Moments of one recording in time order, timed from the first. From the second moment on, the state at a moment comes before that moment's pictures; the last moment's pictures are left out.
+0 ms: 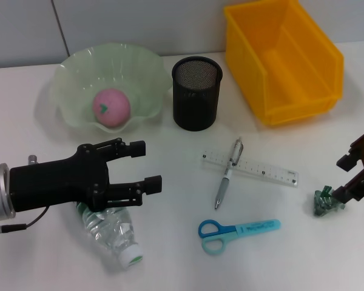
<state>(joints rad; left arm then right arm) -0.45 -2.06 1.00 0.66 1.67 1.67 -1.39 0.73 2.00 -0.85 -1.28 -2.72 -2.06 2.01</state>
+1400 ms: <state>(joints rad) -0.46 -2.06 0.99 0.66 1.67 1.65 -1.40 0.69 2.06 -1.09 -1.06 -2.81 -1.67 1.99</state>
